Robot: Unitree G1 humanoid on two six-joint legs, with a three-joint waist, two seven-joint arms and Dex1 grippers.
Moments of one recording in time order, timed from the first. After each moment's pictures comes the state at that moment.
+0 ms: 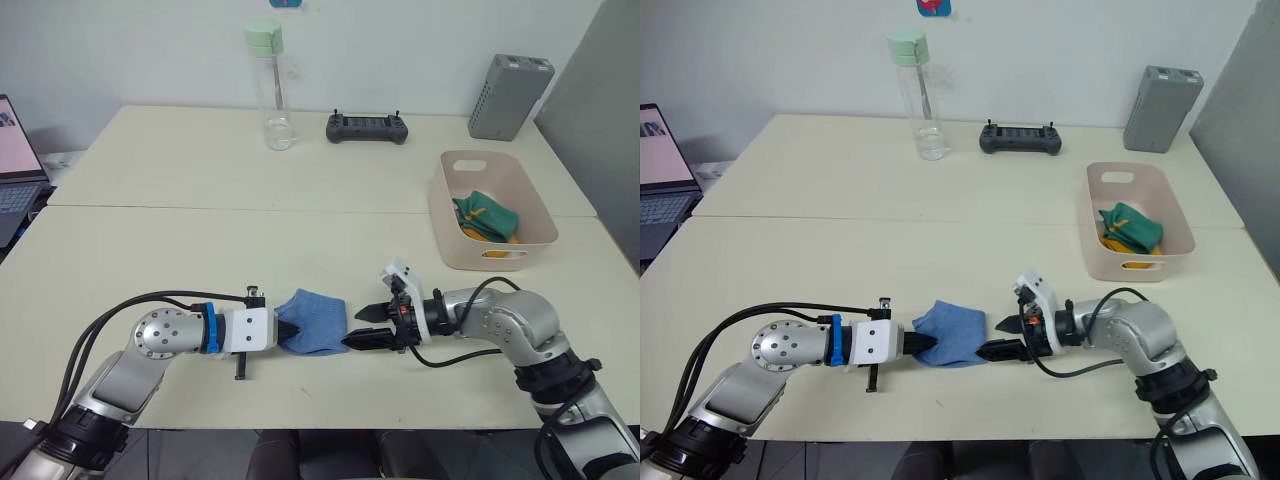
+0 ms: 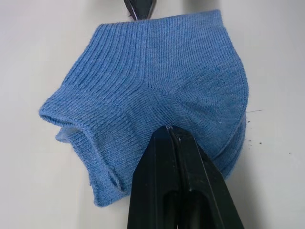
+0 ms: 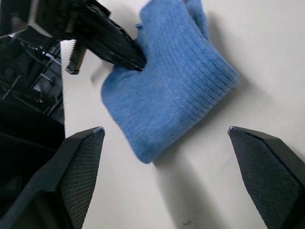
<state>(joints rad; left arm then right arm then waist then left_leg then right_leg) -0.10 0.83 -0.19 -0.14 -0.05 -0.12 -1.03 -0.50 -0.45 0.28 -0.15 0.65 1.14 0.80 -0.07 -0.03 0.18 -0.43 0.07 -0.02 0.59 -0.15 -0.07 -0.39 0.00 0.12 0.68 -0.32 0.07</state>
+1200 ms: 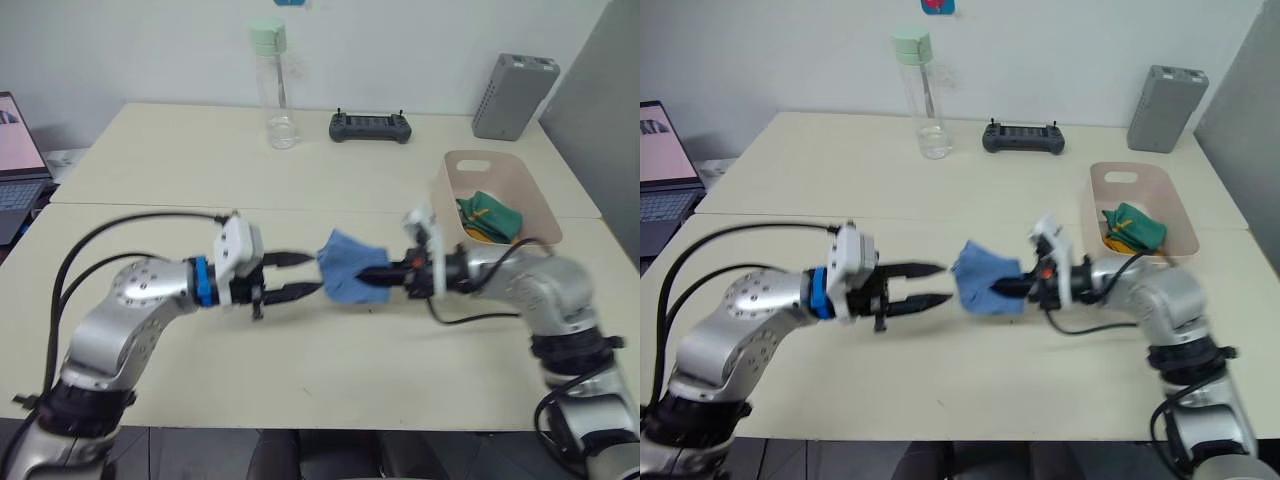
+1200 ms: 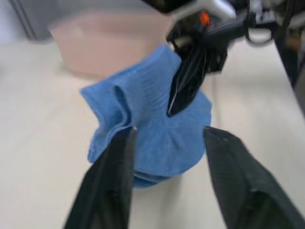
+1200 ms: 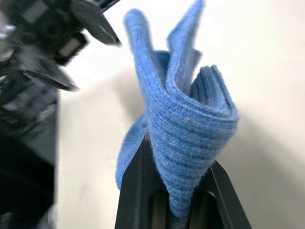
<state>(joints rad) -0.48 0.67 -0.01 -0.35 -0.64 0.53 -0.93 -0.69 -0.65 0.02 -0.21 0.67 1.10 0.83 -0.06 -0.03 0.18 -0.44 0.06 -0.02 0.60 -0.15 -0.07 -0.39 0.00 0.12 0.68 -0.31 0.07</state>
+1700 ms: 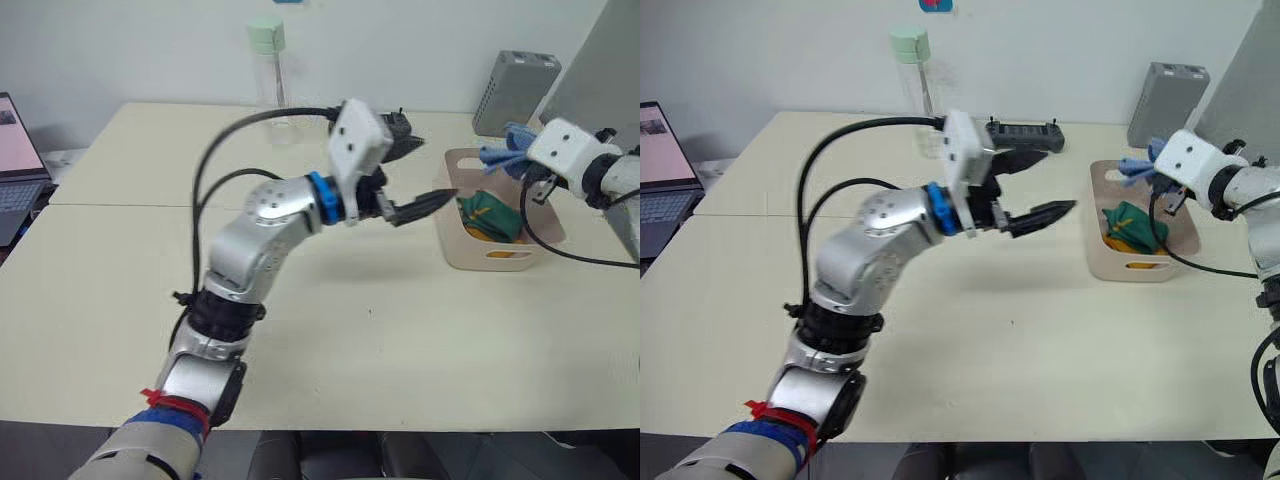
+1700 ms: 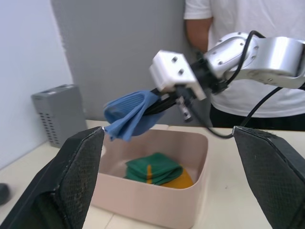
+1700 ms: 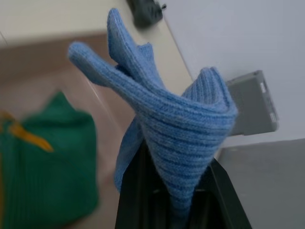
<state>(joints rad) -0.87 0.23 -0.22 -0.11 -0.43 0.50 -0.68 -0.91 -0.98 0.28 0.56 -0.19 -0.01 0.67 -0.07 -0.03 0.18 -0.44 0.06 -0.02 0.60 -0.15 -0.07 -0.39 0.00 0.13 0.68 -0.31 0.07</state>
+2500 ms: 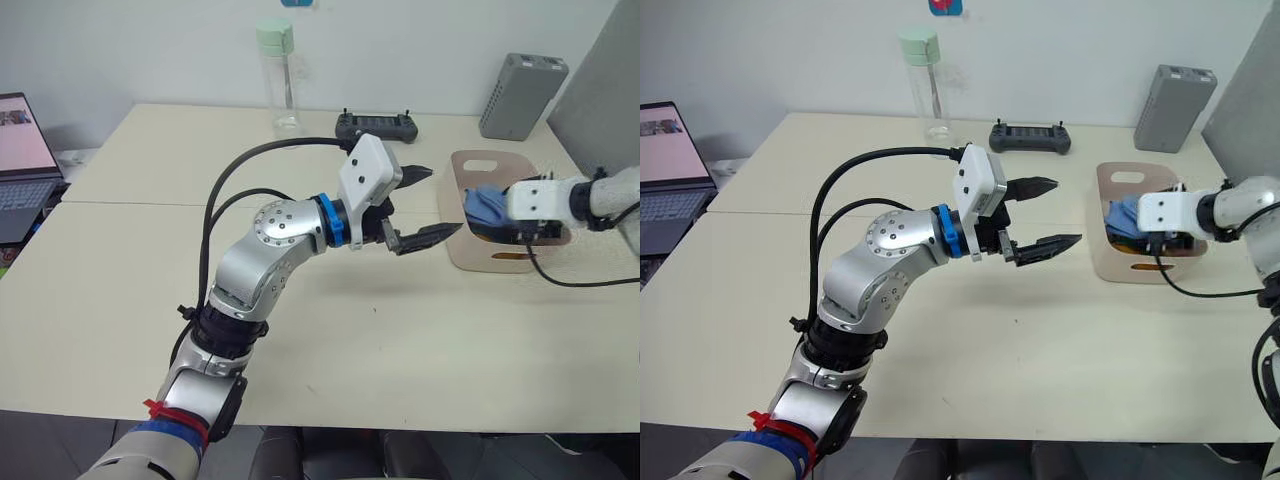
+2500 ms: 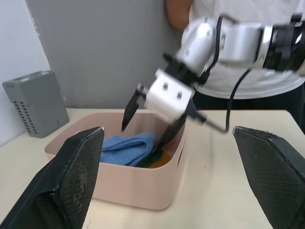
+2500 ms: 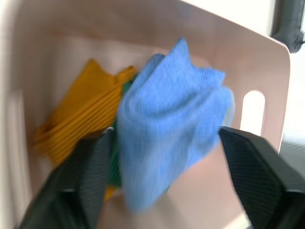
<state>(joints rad) -0.79 0.25 -0.25 -0.17 -0.40 0.52 -0.75 -0.96 -1.05 0.29 0.59 -0.22 -0.21 1.23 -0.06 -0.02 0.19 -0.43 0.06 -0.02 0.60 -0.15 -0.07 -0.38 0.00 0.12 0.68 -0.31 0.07</state>
